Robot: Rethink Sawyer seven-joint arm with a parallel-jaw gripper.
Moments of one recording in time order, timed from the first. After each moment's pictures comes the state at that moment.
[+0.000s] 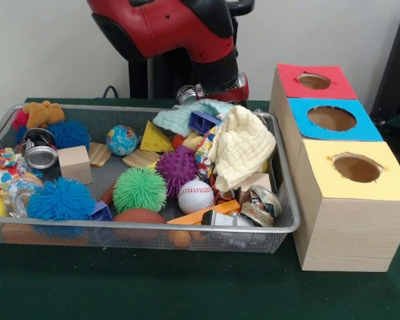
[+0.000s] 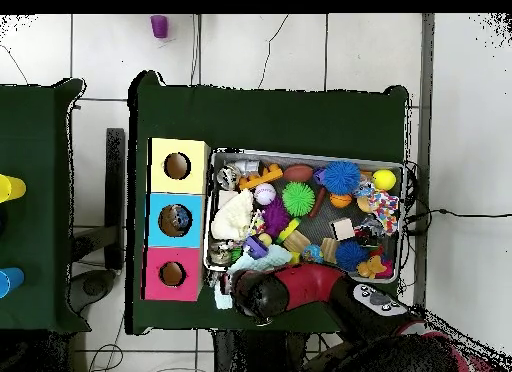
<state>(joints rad) -0.66 -0.39 0.41 2.03 -0.62 0.27 1.93</state>
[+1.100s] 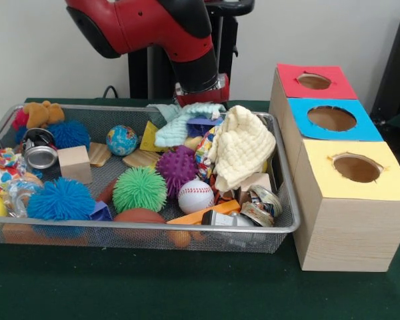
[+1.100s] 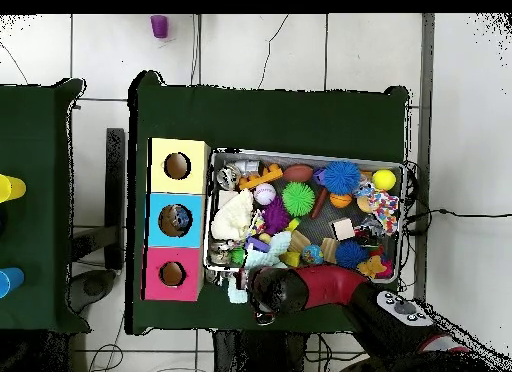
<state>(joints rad) -0.74 -0.41 0.41 2.02 -0.59 0.31 1.93</state>
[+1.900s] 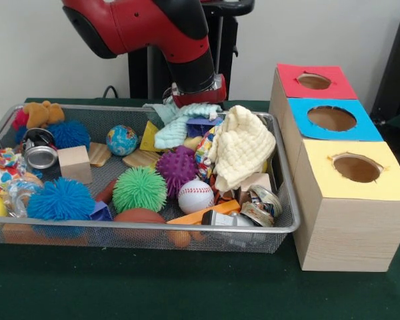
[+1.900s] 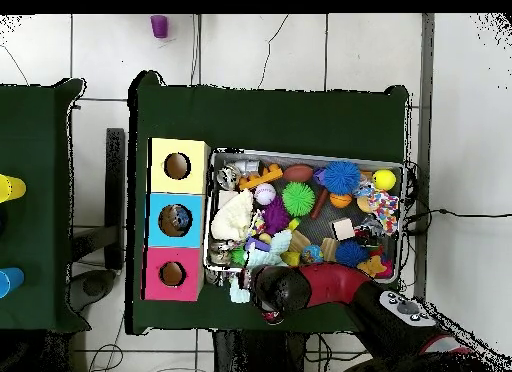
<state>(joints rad) -0.75 -0.41 0.41 2.01 -0.59 0.35 1.93</state>
